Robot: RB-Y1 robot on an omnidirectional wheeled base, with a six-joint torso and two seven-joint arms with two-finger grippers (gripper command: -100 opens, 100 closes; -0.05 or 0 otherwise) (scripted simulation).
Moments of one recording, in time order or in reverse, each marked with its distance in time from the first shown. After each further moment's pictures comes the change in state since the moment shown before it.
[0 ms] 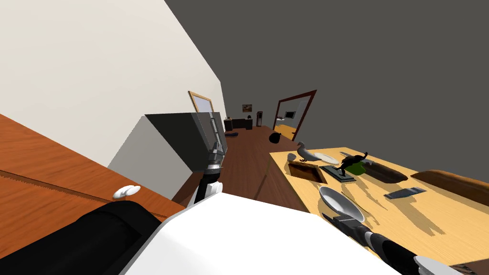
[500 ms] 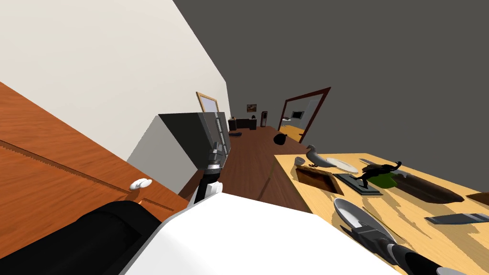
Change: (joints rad) left arm 0.000 0.000 0.000 0.000 0.000 0.000 0.000; right arm -0.017 -0.051 0.023 0.111 0.140 0.039 -0.032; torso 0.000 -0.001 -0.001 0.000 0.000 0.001
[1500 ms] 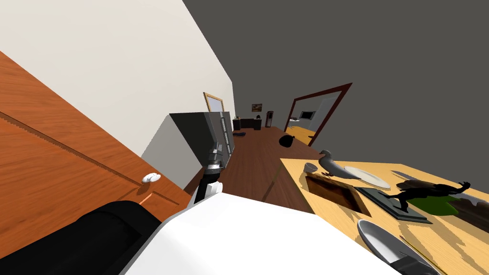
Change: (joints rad) left arm 0.000 0.000 0.000 0.000 0.000 0.000 0.000; right arm -0.031 0.008 0.024 0.213 0.196 -0.007 0.016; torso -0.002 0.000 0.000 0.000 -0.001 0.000
